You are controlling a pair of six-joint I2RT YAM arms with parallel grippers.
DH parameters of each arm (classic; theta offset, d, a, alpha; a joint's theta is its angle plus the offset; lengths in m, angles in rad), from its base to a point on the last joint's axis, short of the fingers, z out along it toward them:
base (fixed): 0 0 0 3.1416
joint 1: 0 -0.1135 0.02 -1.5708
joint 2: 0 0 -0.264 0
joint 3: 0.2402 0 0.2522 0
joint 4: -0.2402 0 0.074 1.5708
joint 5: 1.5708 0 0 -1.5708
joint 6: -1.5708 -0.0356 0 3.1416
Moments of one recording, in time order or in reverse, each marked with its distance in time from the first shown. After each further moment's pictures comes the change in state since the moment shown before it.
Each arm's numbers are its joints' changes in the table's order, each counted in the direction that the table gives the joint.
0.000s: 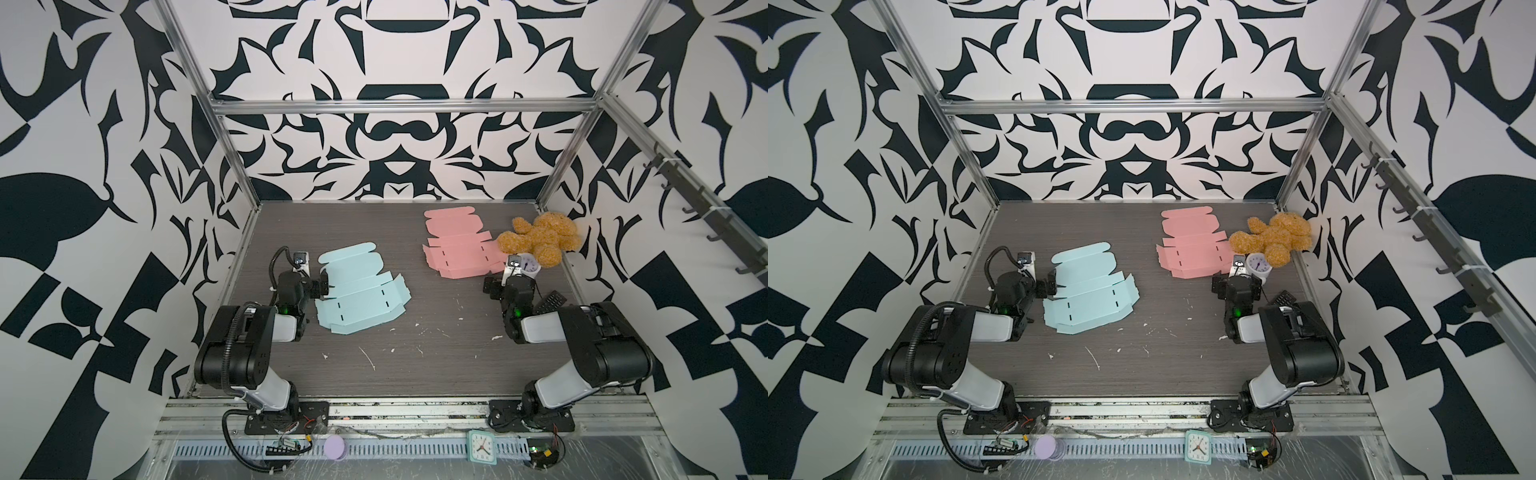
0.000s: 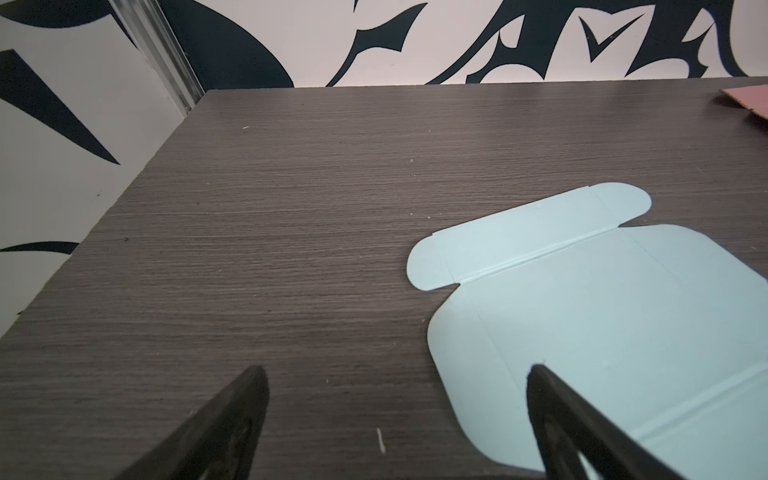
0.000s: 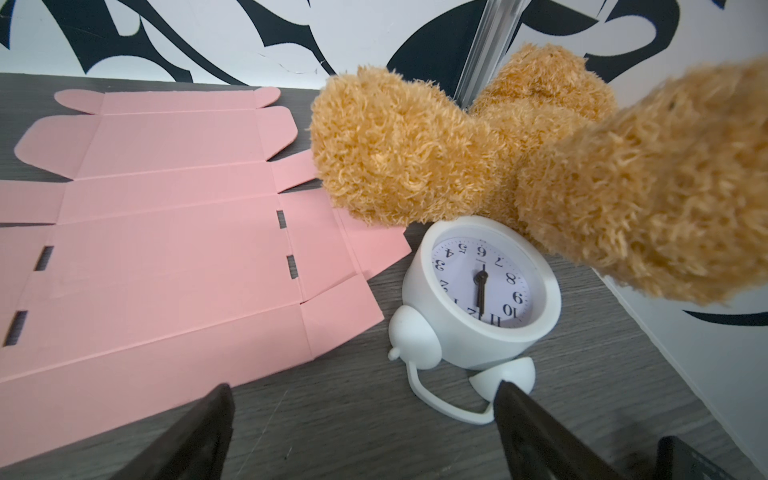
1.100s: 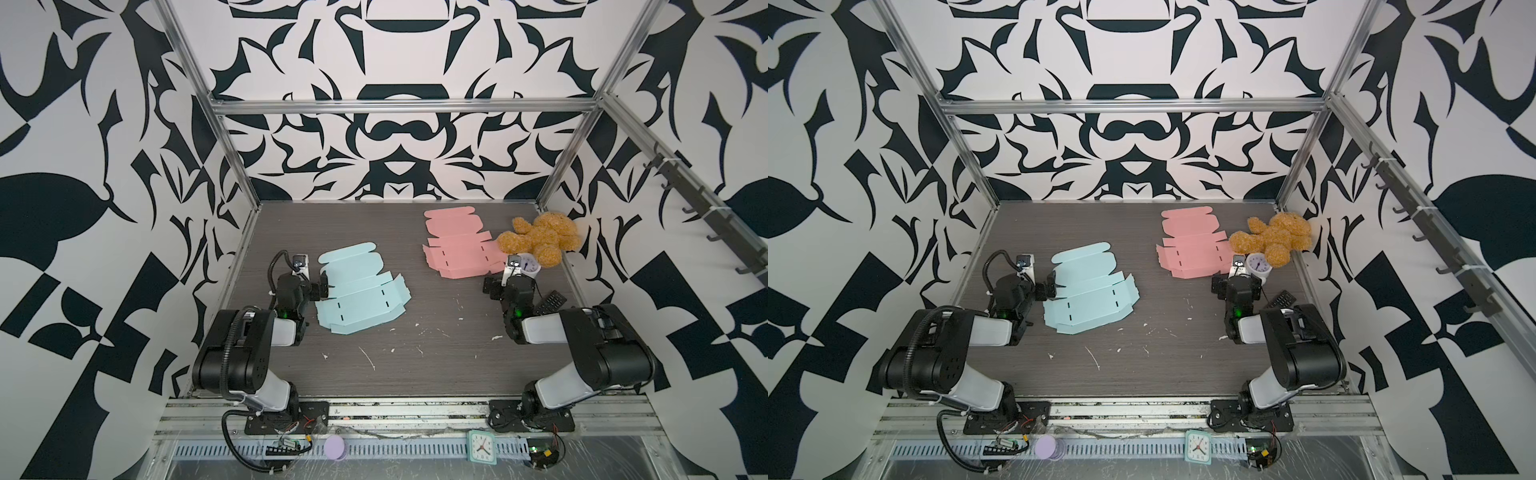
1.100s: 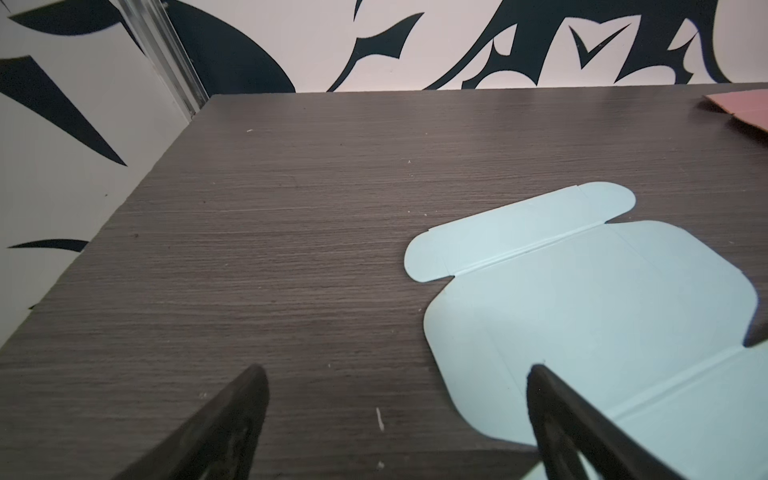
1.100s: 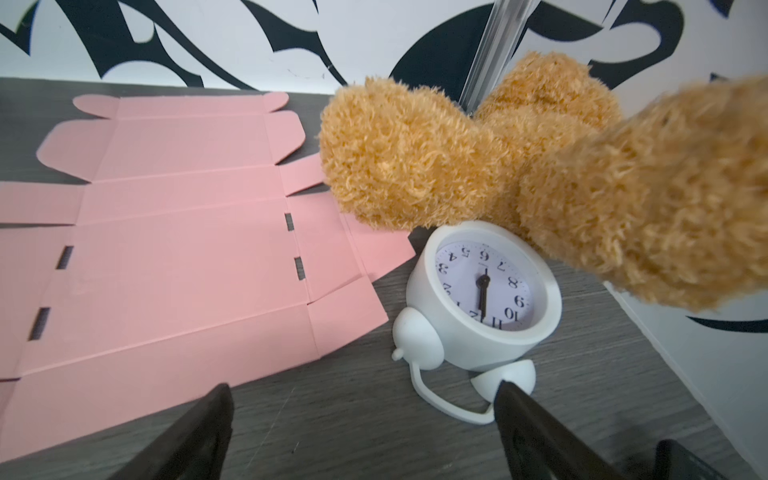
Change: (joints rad) left arm 0.000 0.080 -0.045 -0.006 0.006 0.000; right arm 0.000 0.064 -0.004 -0.041 -0.018 0.003
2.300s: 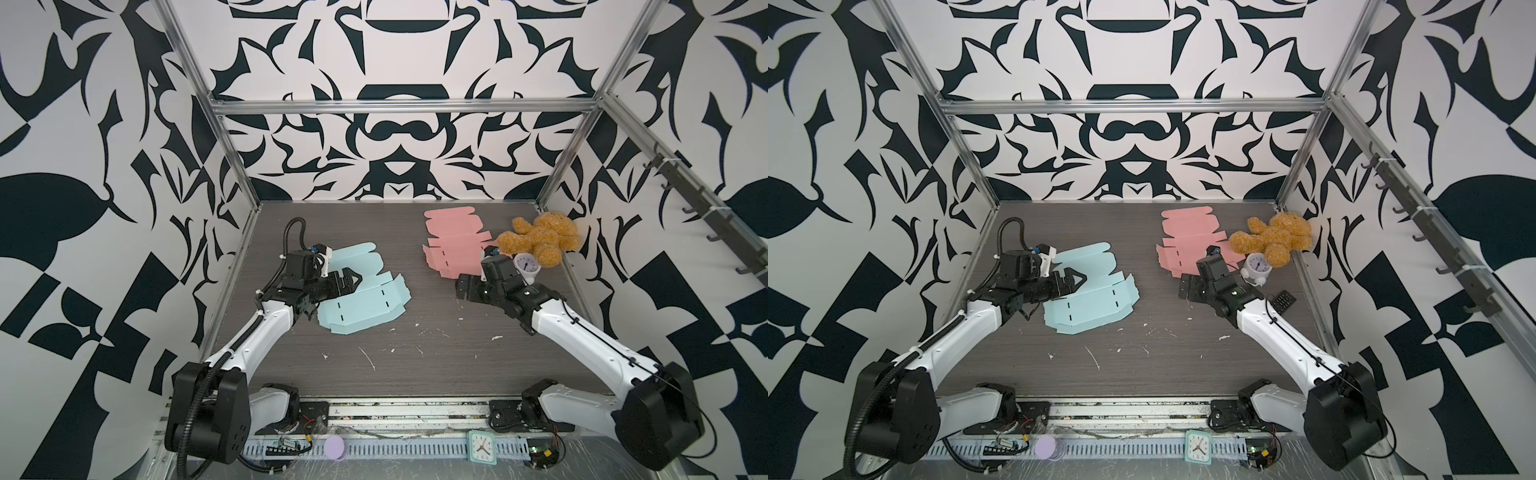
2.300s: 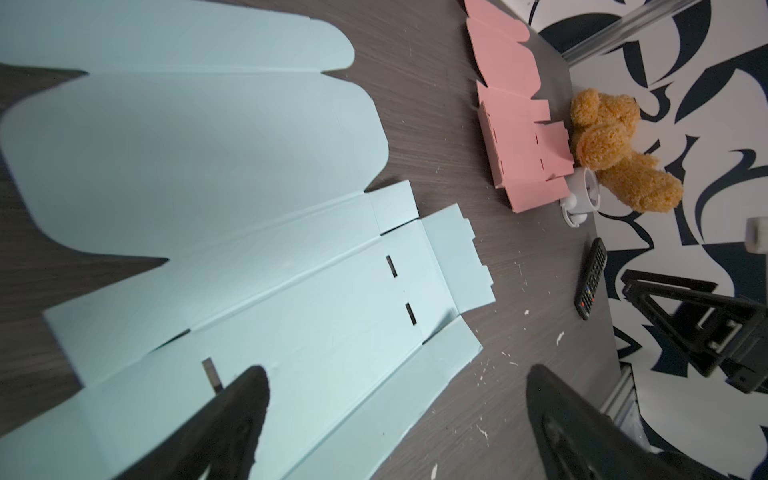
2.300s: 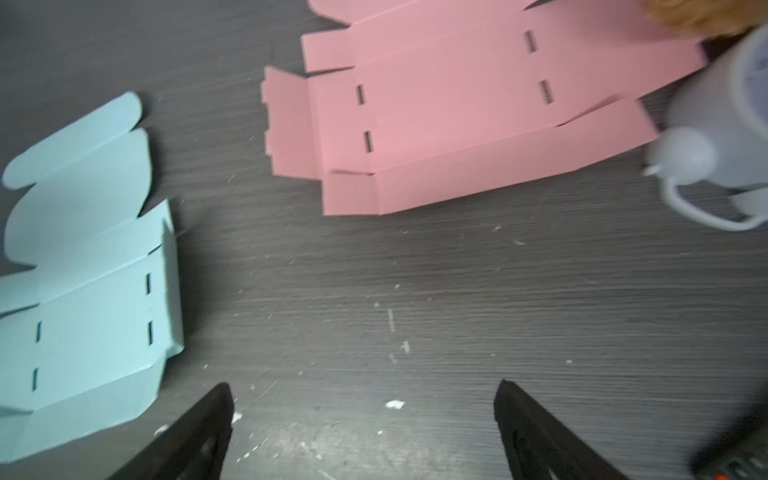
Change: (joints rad) left arm 0.183 0.254 0.394 -1.084 0.513 0.480; right arm -0.386 0.300 0.486 -1.307 -0.244 -0.506
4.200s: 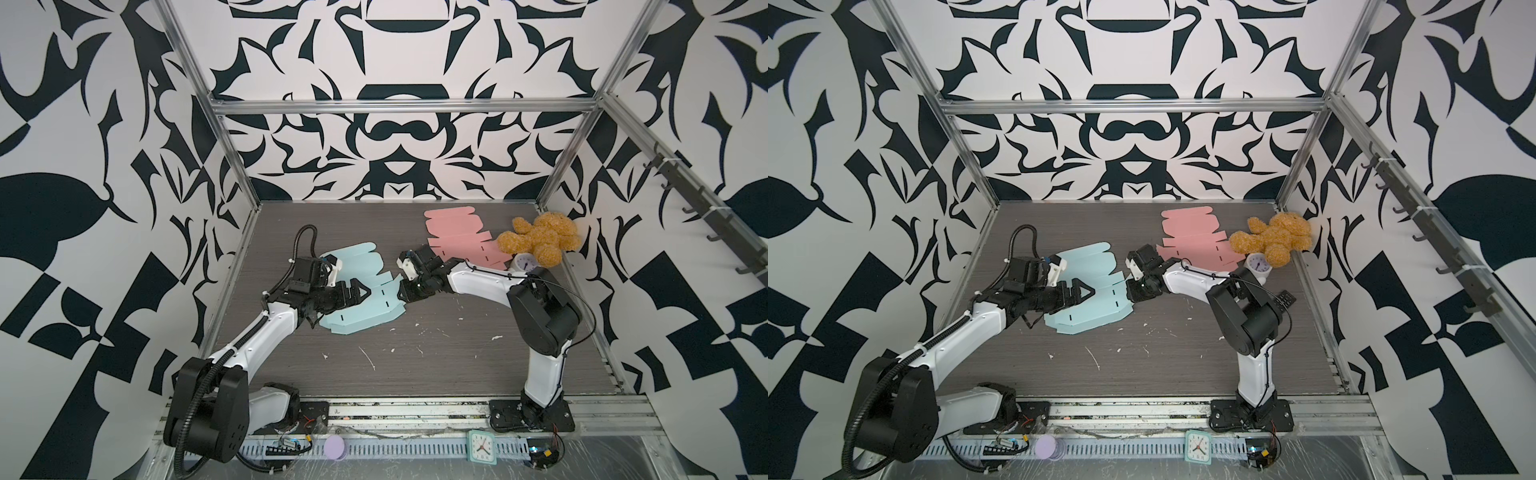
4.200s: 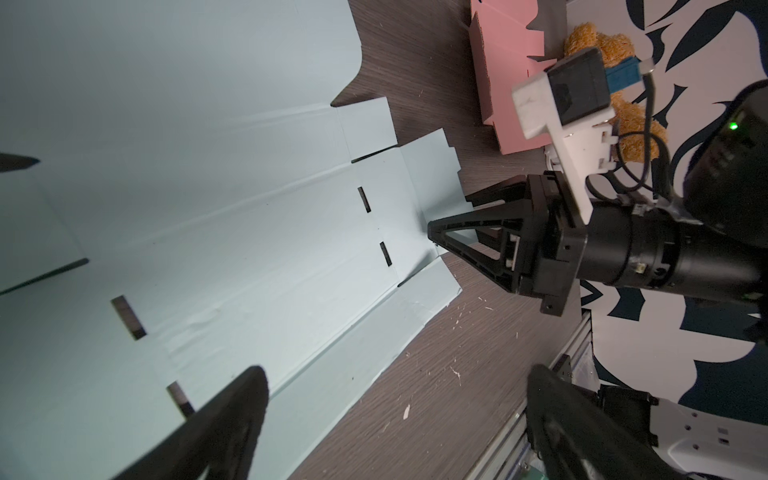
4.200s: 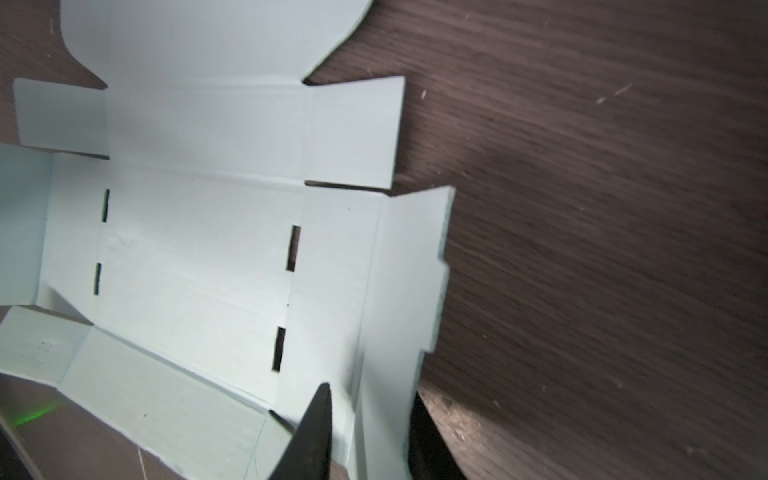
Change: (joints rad) left arm 0.026 0.005 -0.035 -0.053 0.086 0.028; right arm -0.171 -0.707 0.411 0.129 -0.338 0.195
